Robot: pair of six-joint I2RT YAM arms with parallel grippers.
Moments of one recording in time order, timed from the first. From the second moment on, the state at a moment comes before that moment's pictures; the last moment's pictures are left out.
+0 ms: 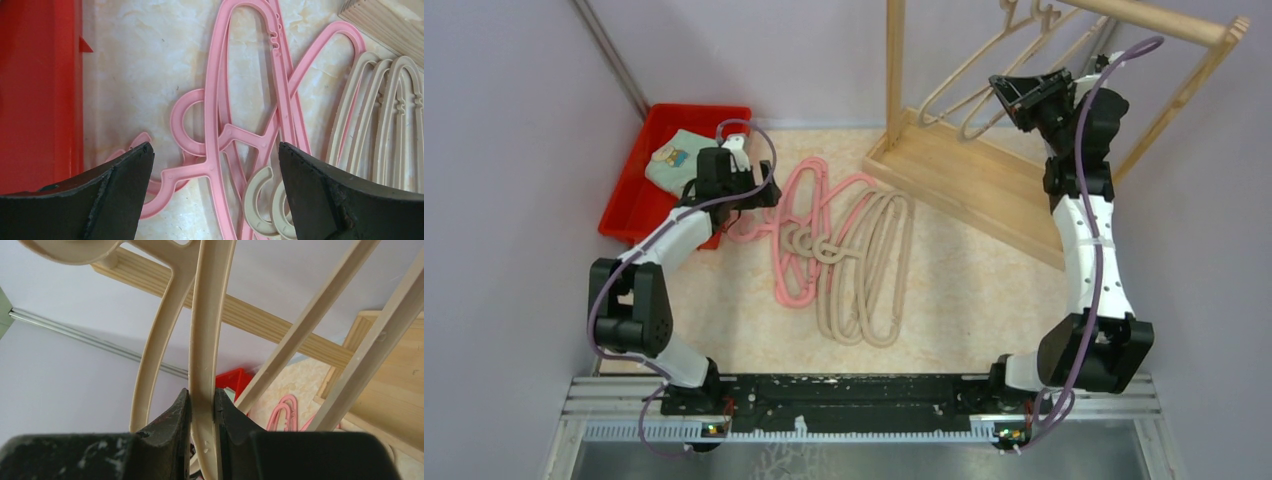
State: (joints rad) left arm -0.16 1.58 1.07 -0.06 0.12 -0.18; right arm -0.14 1.34 1.37 0.08 -0.47 1.08
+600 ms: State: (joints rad) left arm -0.16 1.51 1.08 -0.08 0.07 -0.14; right arm 0.04 1.58 1.59 0.06 -0.42 1.05
